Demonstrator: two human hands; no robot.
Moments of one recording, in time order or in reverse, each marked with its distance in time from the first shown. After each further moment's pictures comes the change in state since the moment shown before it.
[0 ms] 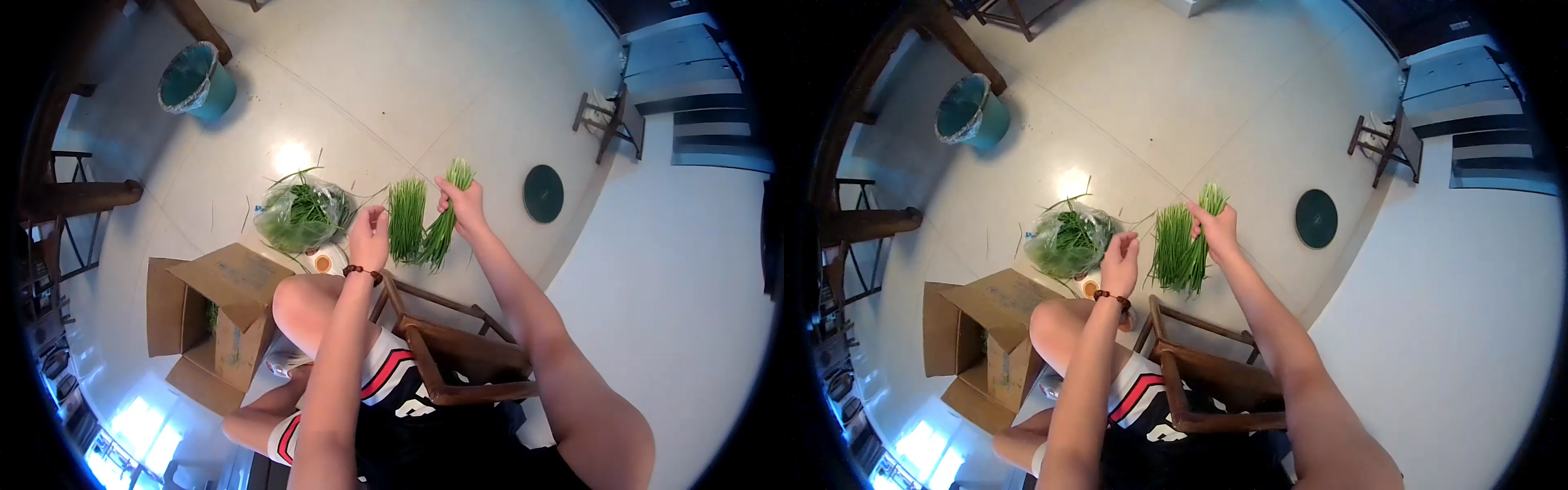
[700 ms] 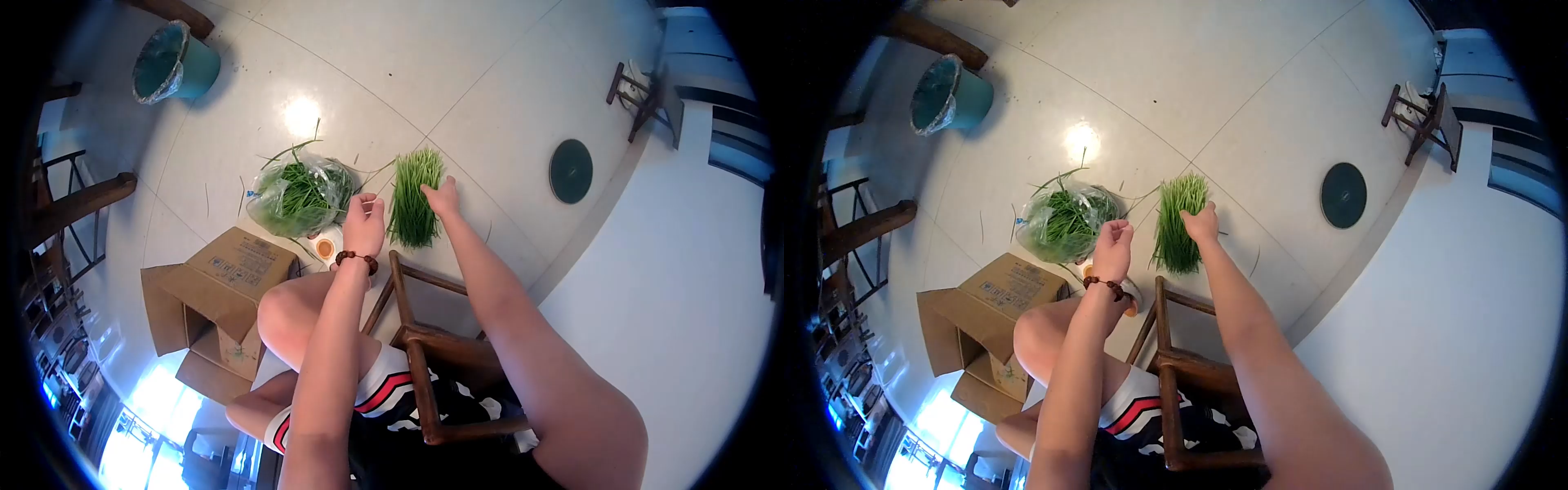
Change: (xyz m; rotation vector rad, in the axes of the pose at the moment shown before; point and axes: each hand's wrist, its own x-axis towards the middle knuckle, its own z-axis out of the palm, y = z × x) left_hand 0.061 -0.030 0.026 0.021 -0.023 -0.183; right_hand 0.113 0.203 -0.032 -0.976 0.252 0.287
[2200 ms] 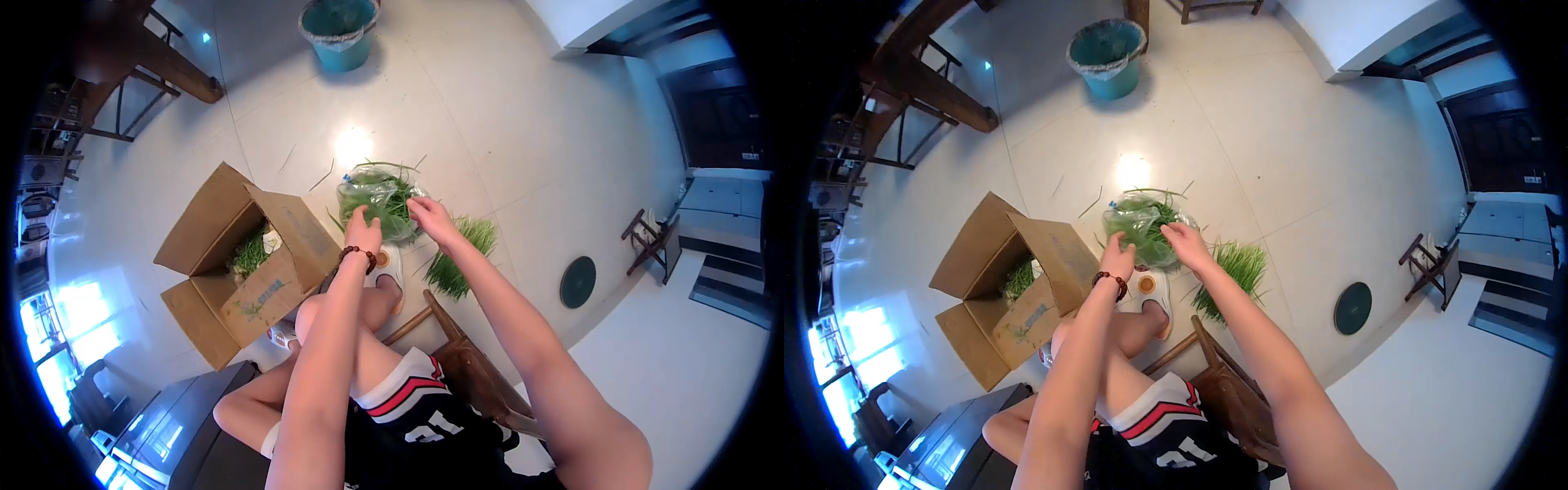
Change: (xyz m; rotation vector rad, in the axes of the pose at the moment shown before) left_hand -0.012 -0.104 -0.201 0.008 0.369 -0.085; right_hand -0.196 -0.201 0.075 0.273 -0.712 -0.532
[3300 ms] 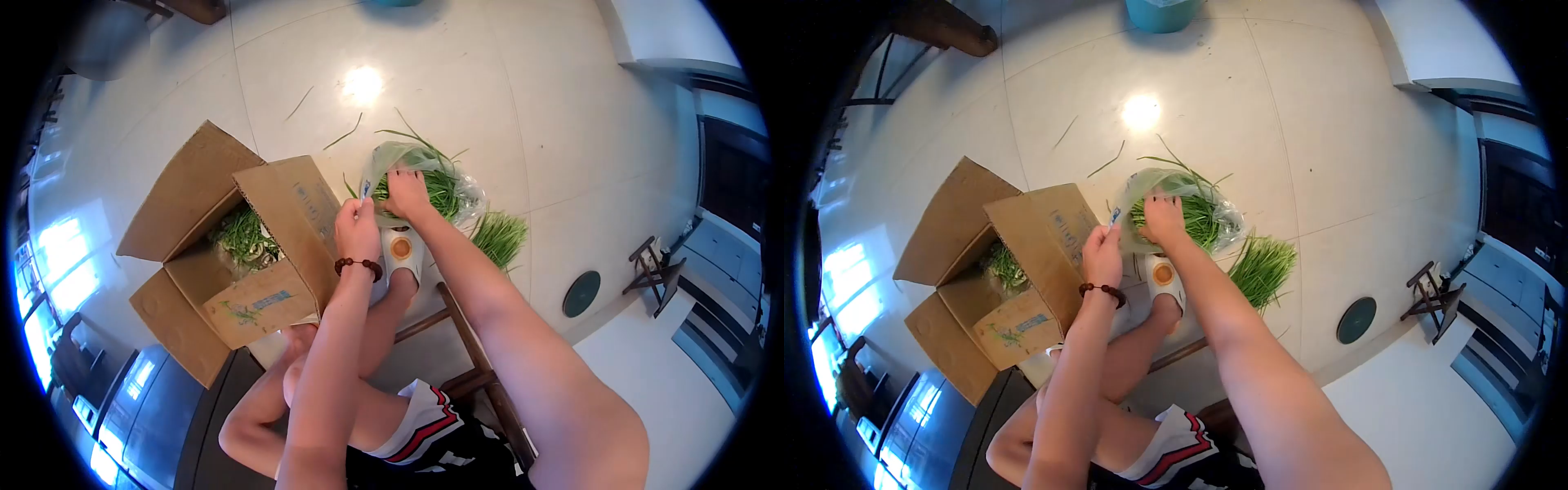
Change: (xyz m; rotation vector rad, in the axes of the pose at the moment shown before) left_hand 0.067 -0.063 -0.035 -0.436 0.183 -0.298; right_hand 0.161 0.069 0.147 -1.334 -0.224 -0.163
